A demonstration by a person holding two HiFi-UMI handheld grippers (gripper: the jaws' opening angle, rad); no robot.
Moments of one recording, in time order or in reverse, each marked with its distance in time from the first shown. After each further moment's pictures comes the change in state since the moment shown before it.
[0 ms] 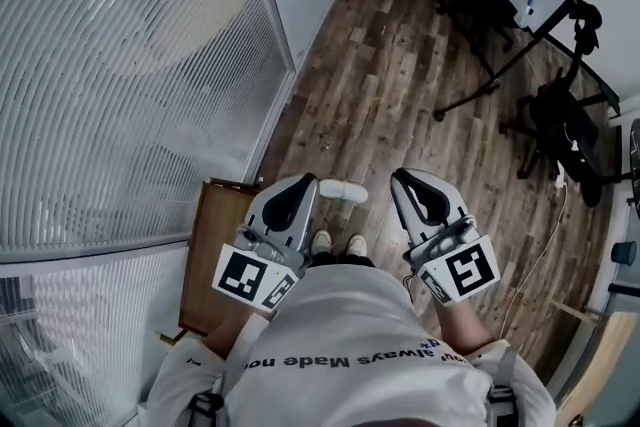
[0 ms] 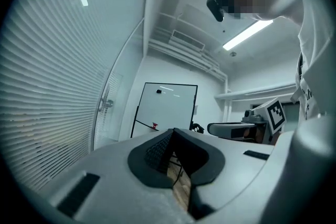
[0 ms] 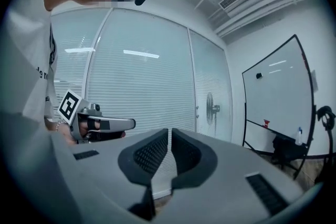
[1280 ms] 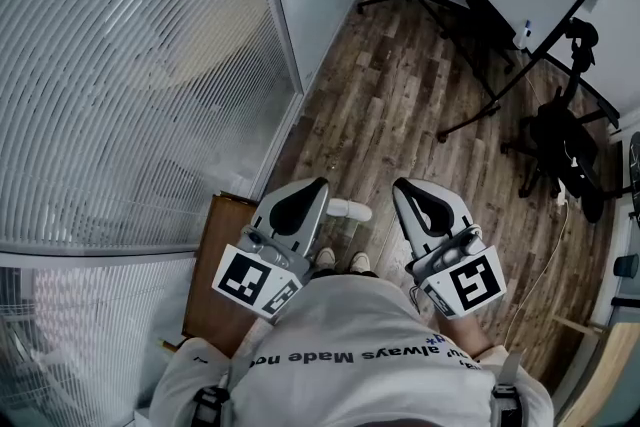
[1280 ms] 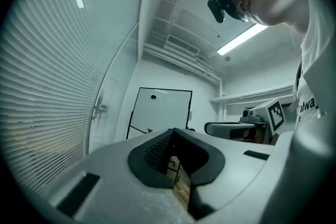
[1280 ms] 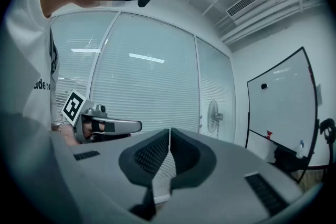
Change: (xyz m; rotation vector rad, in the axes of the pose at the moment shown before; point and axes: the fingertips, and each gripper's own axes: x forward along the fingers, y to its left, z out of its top) left arm 0.004 -0.020 0.063 0.027 -0.041 -0.057; right arm -0.007 0.014 0.068 -0.054 -0.057 0.023
